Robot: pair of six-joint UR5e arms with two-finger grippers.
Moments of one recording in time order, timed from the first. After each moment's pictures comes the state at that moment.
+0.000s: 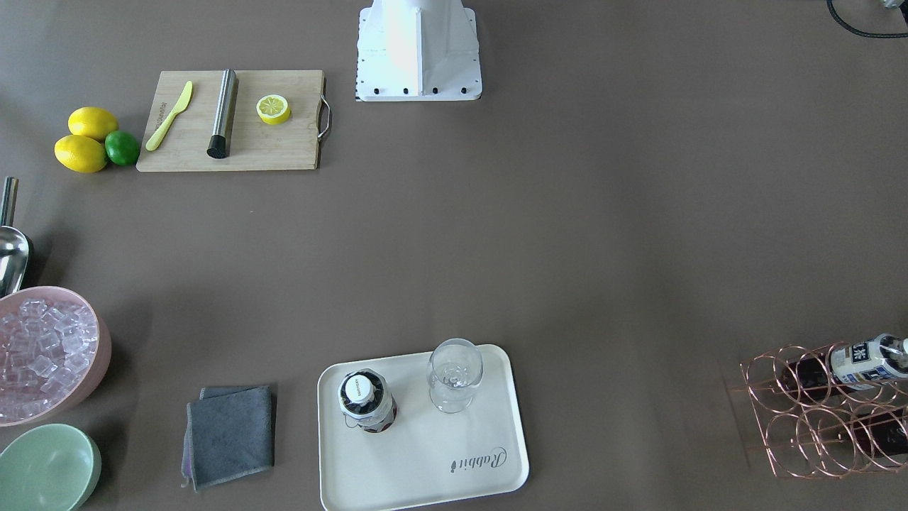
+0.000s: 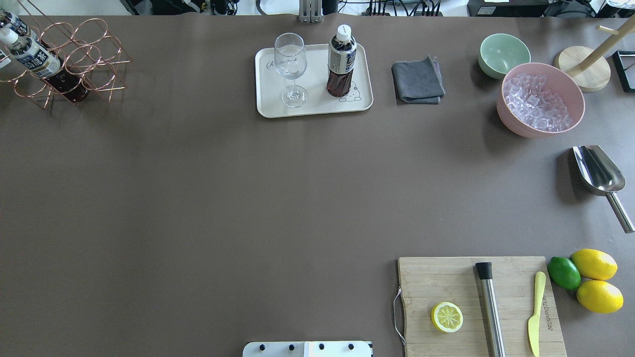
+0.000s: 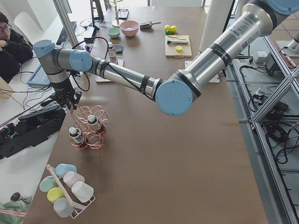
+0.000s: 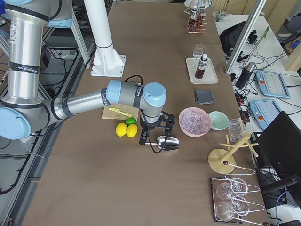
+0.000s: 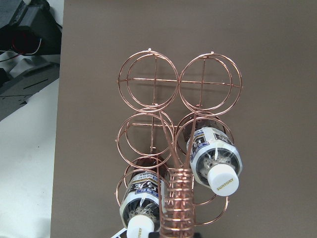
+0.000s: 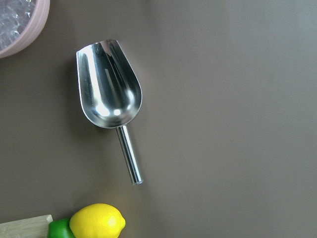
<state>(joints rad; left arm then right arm) -1.48 -2.35 -1.12 -1.33 -2.23 1.32 1.59 -1.74 2.03 -2.07 2.35 0.06</state>
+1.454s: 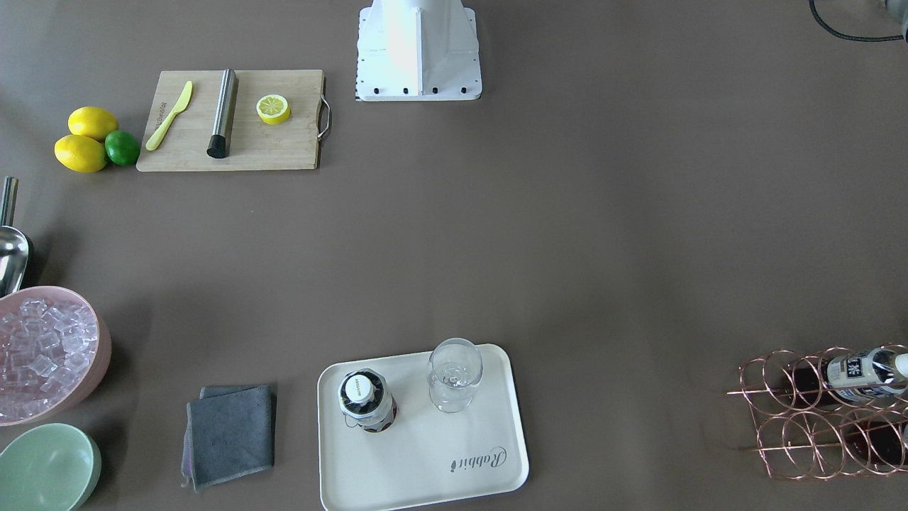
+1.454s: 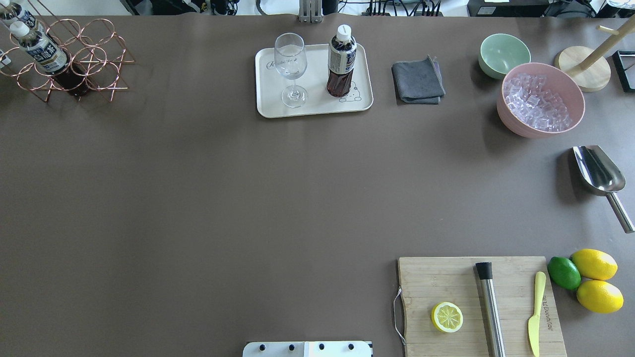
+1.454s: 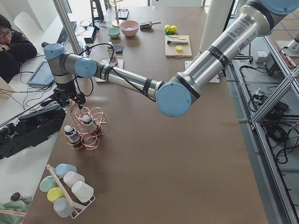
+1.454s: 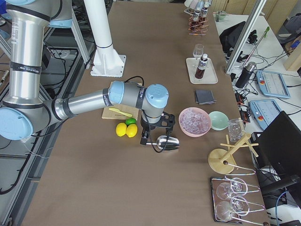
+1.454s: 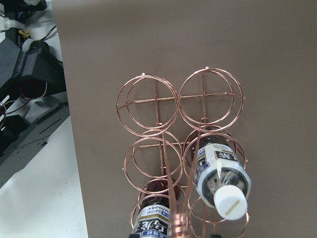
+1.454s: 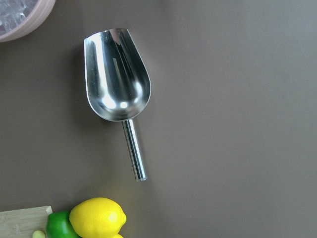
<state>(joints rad) -1.42 -2.32 -1.13 -1.50 -2.20 1.50 1.57 -1.73 2.01 -2.06 2.36 0.02</state>
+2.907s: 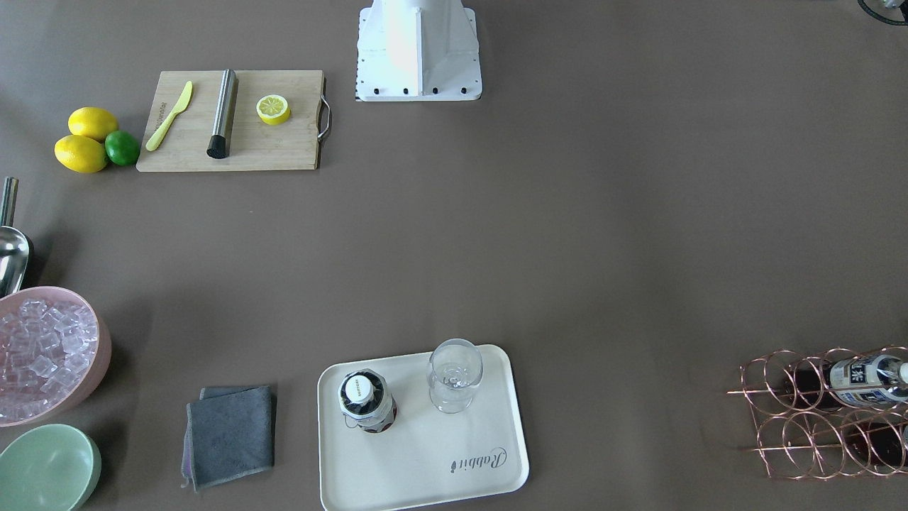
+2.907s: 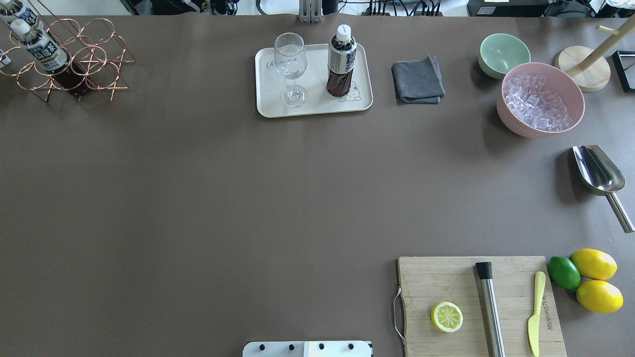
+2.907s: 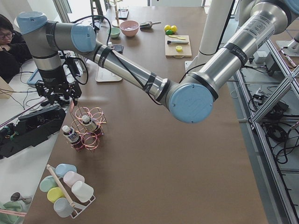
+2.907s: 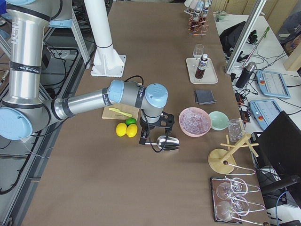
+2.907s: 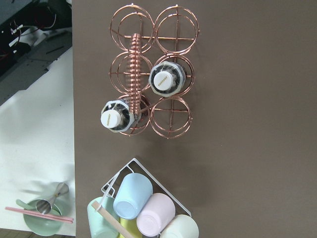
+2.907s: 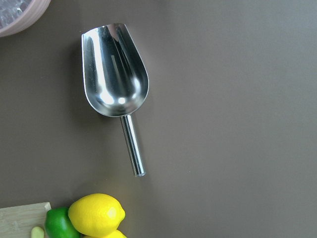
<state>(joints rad) -1.68 -2.31 -1.33 -1.09 -2.19 1.58 1.57 -1.73 2.02 -2.07 2.36 0.02</state>
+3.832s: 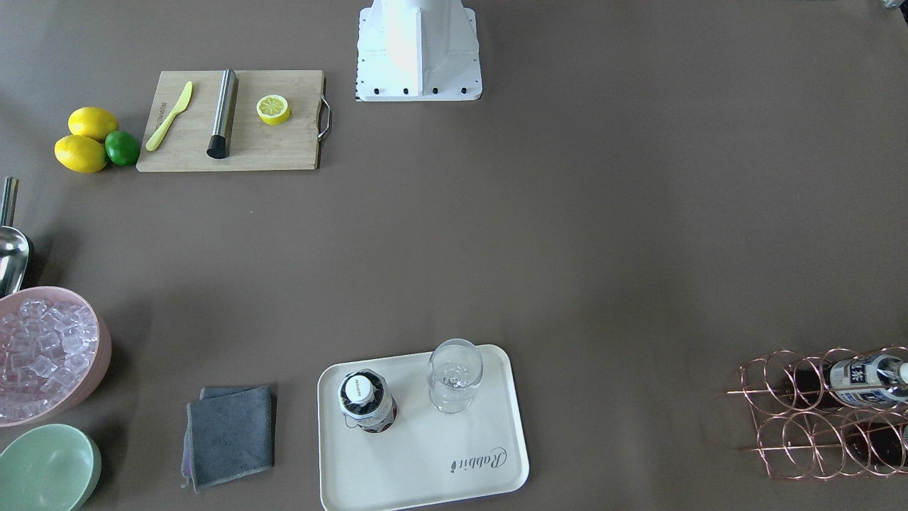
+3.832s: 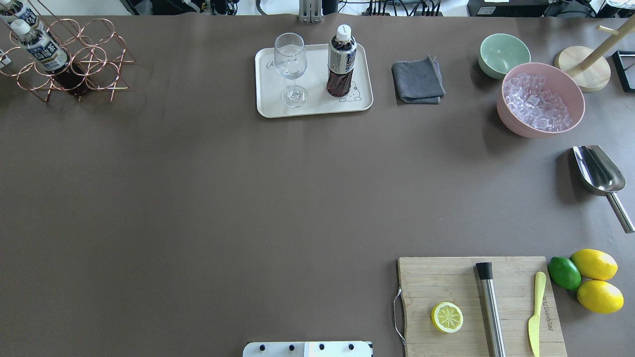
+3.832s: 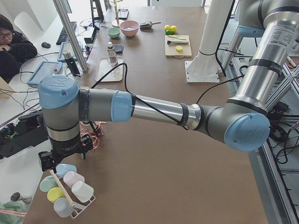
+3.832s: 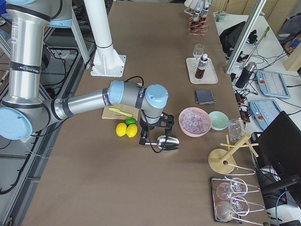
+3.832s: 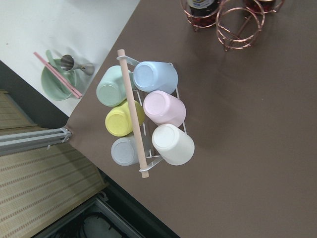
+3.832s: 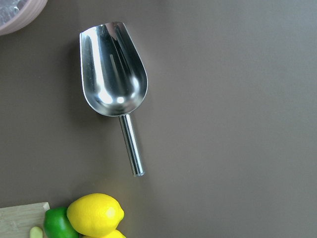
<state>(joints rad) -1.91 -1.99 -1.34 -1.46 -2.19 1.06 1.57 -1.73 2.02 -2.07 2.36 0.02</state>
